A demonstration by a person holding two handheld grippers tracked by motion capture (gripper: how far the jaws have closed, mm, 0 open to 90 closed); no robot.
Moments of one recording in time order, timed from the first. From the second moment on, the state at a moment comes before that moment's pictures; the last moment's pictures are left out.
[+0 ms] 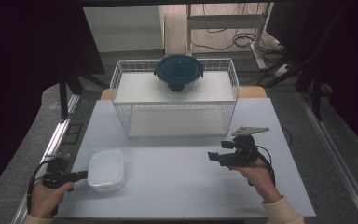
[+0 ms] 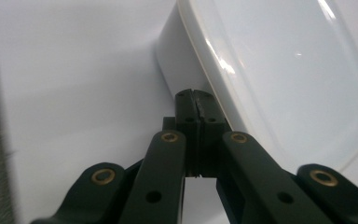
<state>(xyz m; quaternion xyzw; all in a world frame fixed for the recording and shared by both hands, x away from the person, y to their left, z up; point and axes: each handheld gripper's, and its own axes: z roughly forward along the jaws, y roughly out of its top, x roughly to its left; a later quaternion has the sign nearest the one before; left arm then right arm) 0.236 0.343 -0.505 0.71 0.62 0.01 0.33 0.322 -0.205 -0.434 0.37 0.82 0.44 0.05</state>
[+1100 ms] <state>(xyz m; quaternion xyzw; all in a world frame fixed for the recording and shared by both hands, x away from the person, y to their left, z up) 0.286 0.229 -0.505 0.78 0.52 -0.06 0.35 0.320 -0.211 -0.429 0.38 0.81 0.45 0.06</state>
